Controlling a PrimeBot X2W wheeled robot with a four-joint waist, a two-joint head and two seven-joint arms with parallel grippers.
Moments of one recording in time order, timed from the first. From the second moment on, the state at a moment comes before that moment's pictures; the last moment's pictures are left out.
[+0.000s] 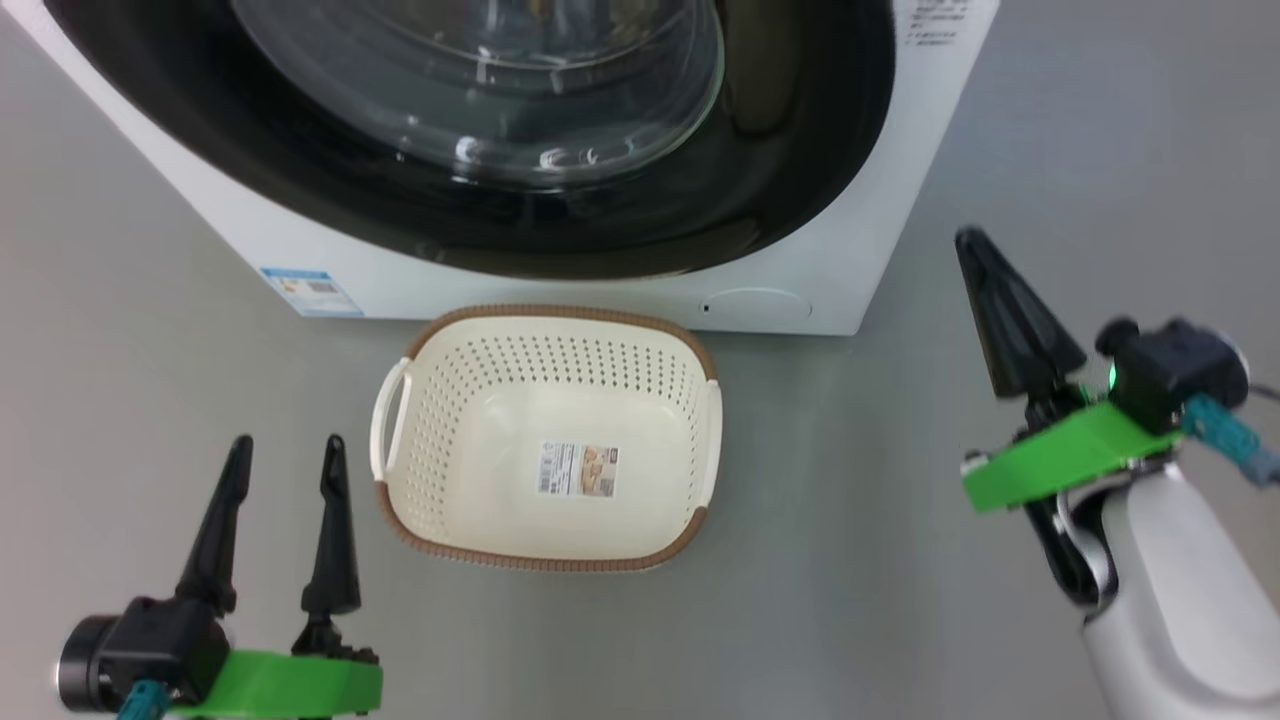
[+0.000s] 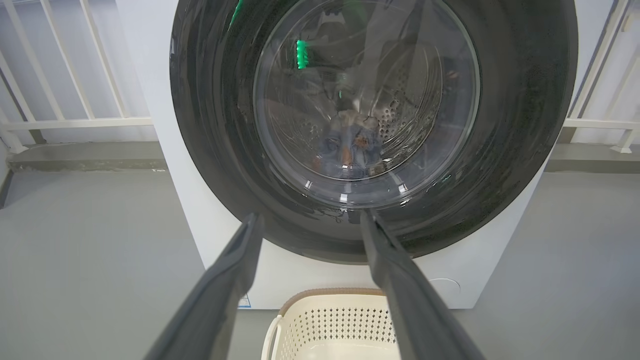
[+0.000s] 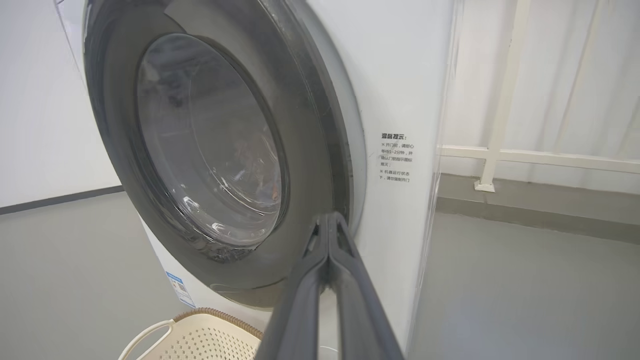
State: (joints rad) left arm -0.08 0.04 -0.05 0.01 -0.17 -0.07 -0.25; right arm -0.46 -0.21 0.14 0.23 0.25 0.13 -0.26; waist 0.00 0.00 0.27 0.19
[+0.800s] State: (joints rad) left arm 0.05 0.09 -0.04 0.03 -0.18 -0.09 -0.24; right arm -0.04 -0.11 -0.01 0.02 0.18 0.13 -0.23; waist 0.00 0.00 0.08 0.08
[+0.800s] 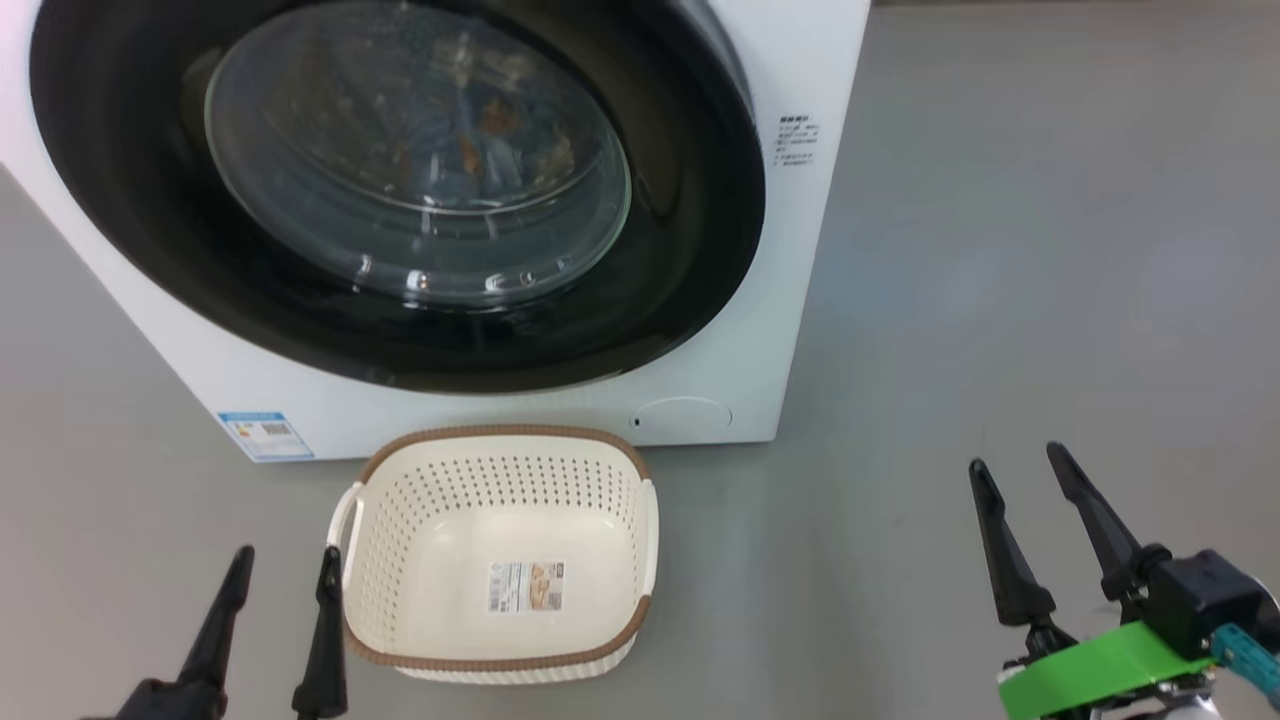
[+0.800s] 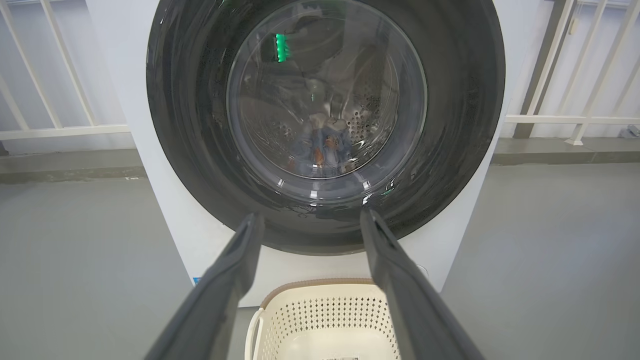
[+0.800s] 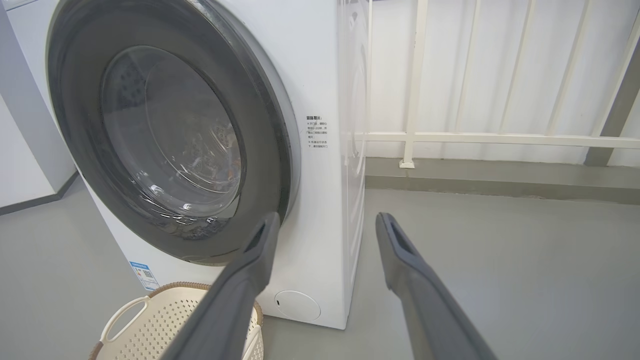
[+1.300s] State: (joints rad) left arm 0.12 0.11 -0.04 0.02 -0.19 -0.09 -0.20; right arm 0.10 -0.07 -0.04 -0.10 0.16 0.13 -0.17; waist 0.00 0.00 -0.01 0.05
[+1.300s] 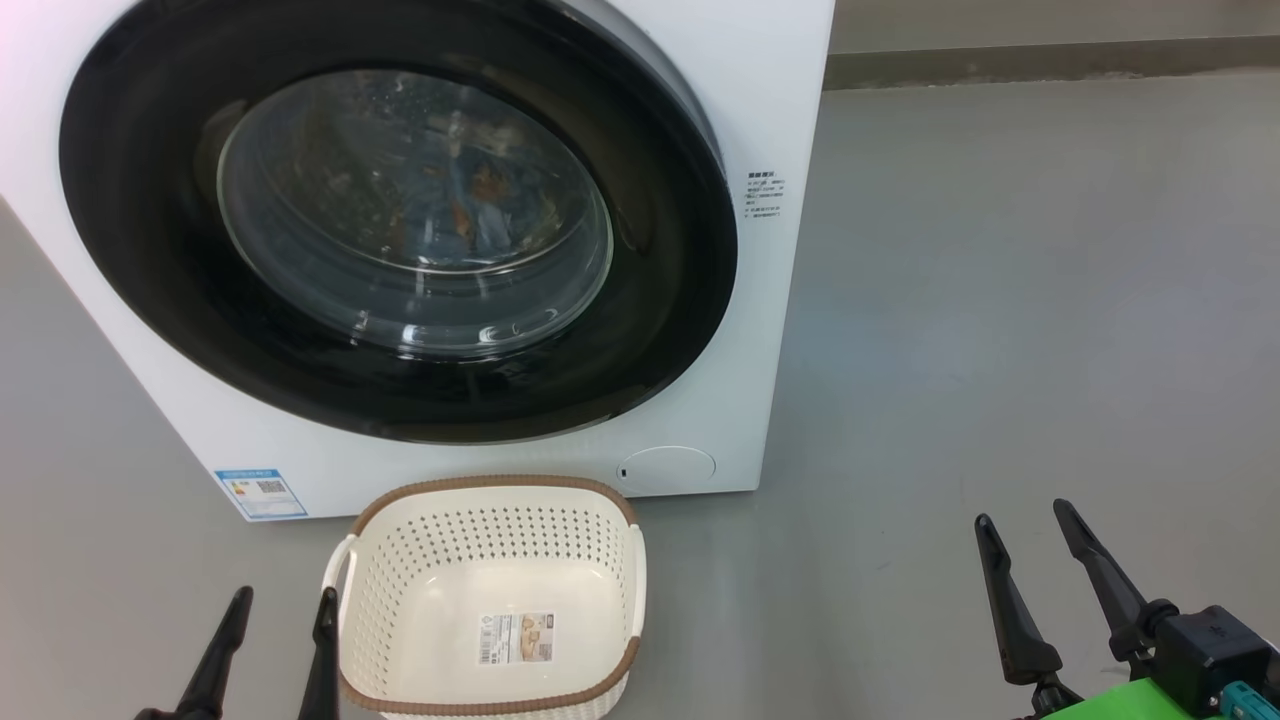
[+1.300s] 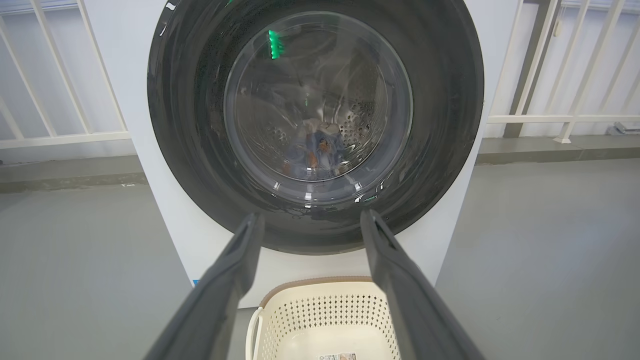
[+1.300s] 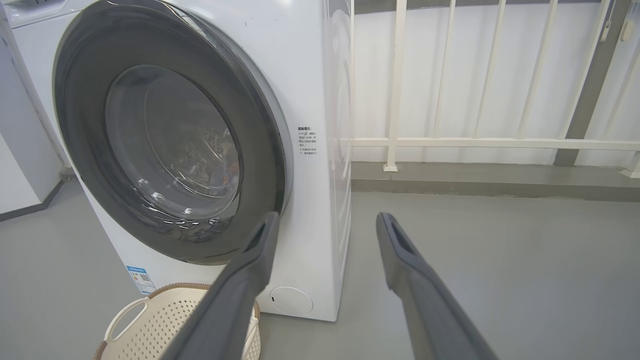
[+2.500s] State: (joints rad) left arm 0.15 0.08 -0.07 0.09 -0.21 -0.07 -0.19; right arm 0.13 -0.05 -0.04 0.00 0.13 0.13 -0.16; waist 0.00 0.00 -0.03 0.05
